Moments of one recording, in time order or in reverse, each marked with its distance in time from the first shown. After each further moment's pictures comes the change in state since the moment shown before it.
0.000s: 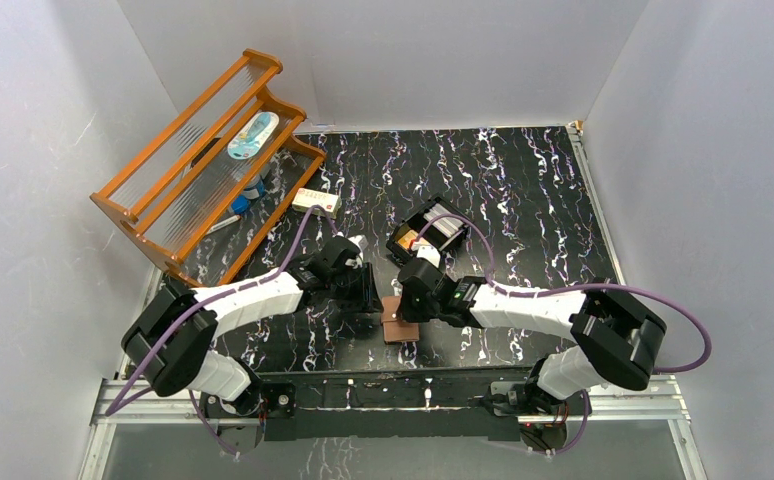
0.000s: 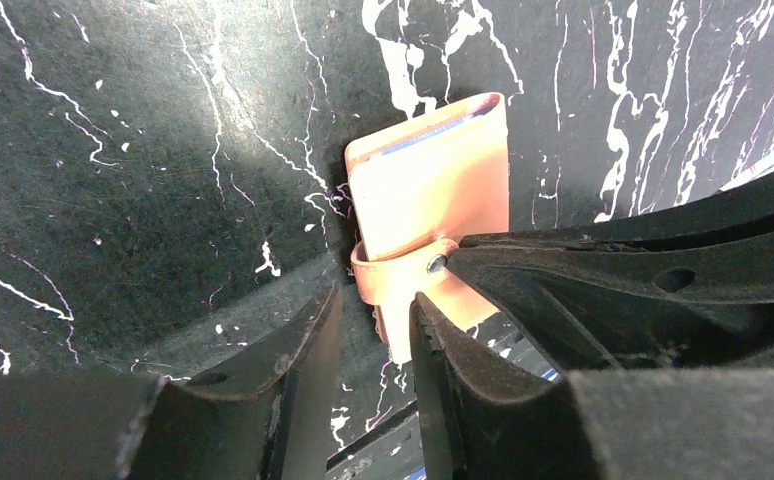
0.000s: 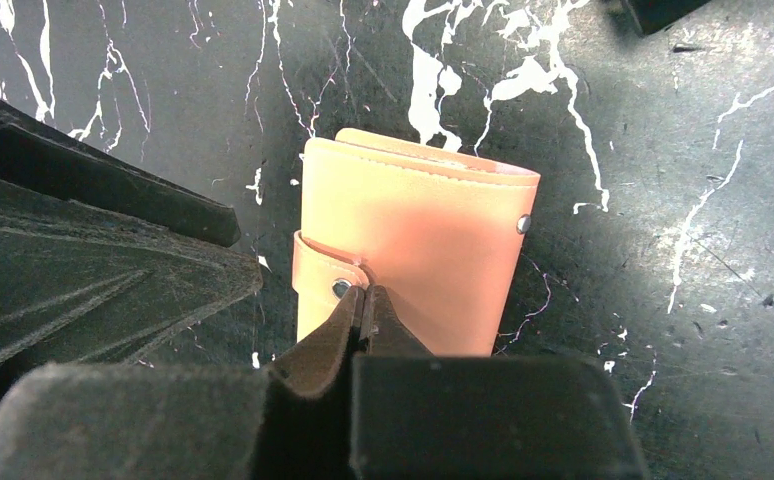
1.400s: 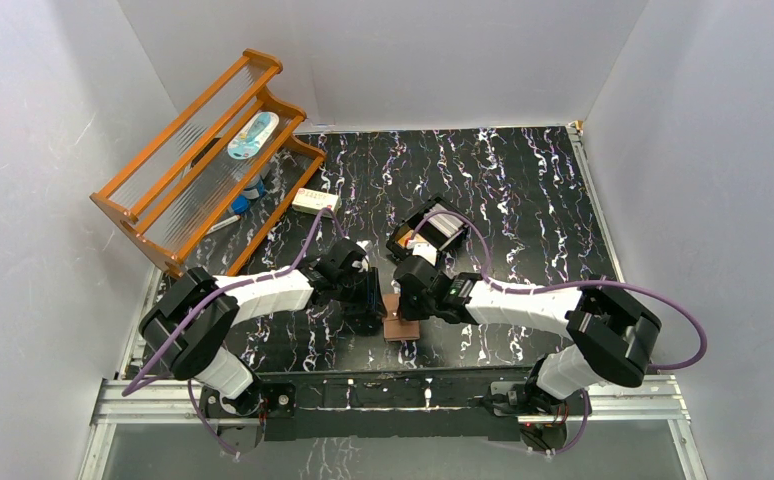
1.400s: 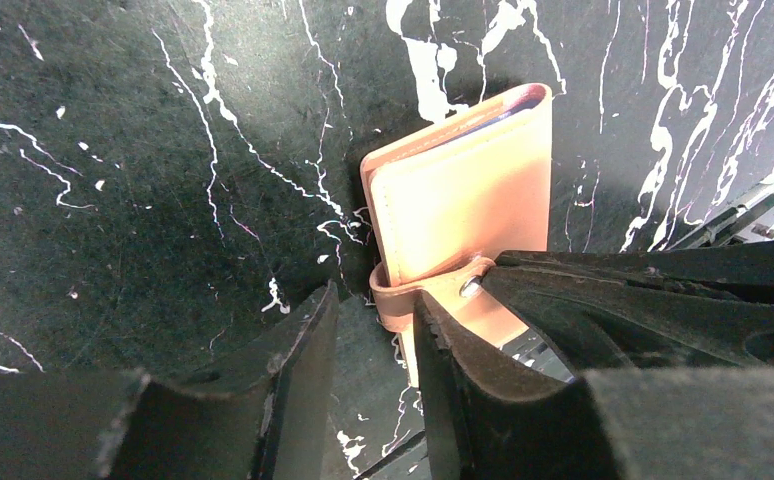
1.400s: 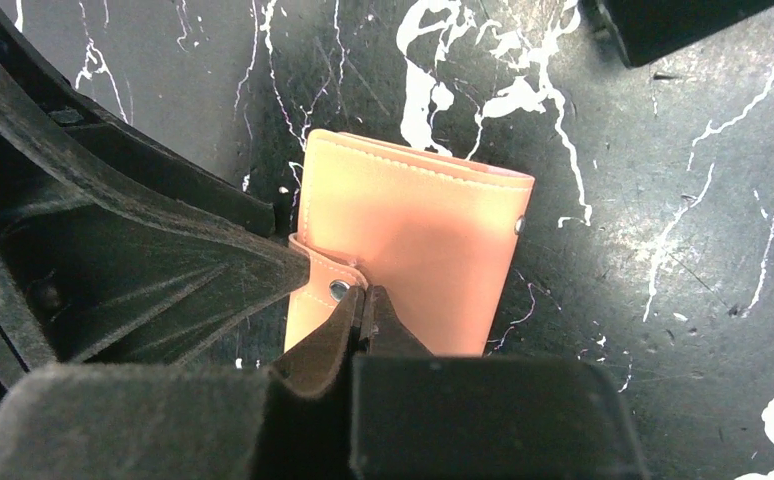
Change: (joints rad) left arm -0.002 0.112 0.002 0.061 0.034 0.021; right arm 0.000 0.027 0.043 -0.050 0.022 -0.051
